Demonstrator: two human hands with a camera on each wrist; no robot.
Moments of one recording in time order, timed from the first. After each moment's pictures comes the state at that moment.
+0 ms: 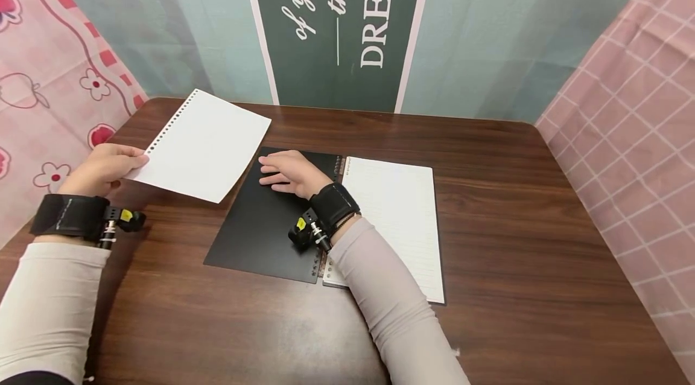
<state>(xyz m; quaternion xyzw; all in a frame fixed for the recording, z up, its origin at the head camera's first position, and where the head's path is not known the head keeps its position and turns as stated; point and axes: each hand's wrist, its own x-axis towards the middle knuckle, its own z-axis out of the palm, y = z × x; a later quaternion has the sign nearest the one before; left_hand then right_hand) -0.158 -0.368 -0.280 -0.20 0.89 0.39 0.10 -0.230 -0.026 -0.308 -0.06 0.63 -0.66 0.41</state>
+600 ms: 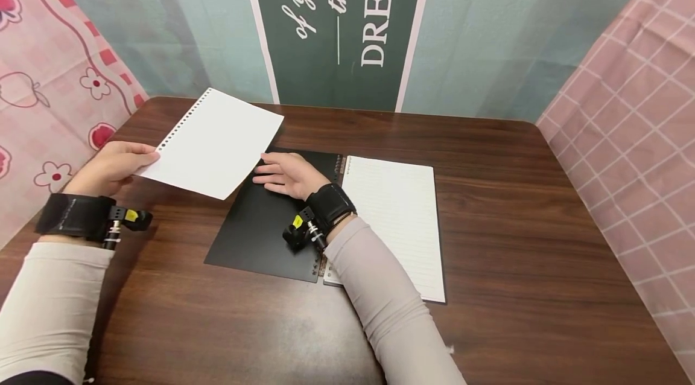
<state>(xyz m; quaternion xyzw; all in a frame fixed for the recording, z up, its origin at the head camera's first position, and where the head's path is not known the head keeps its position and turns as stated) -0.162 -0.353 -0.279 -0.17 0.88 0.42 0.12 -0.234 -0.034 -0.319 -0.01 0.53 -0.72 0.44</state>
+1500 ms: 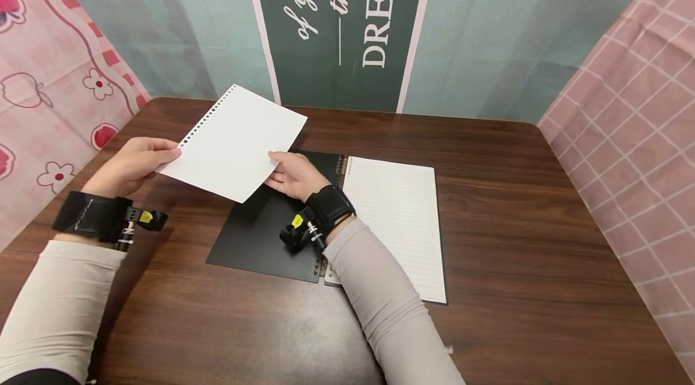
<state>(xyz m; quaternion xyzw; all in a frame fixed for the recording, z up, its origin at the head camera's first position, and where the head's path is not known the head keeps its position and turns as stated) -0.166 -0.327 -0.276 -0.10 0.85 0.51 0.11 -0.238 -0.046 -0.324 0.09 0.47 -0.78 0.40</state>
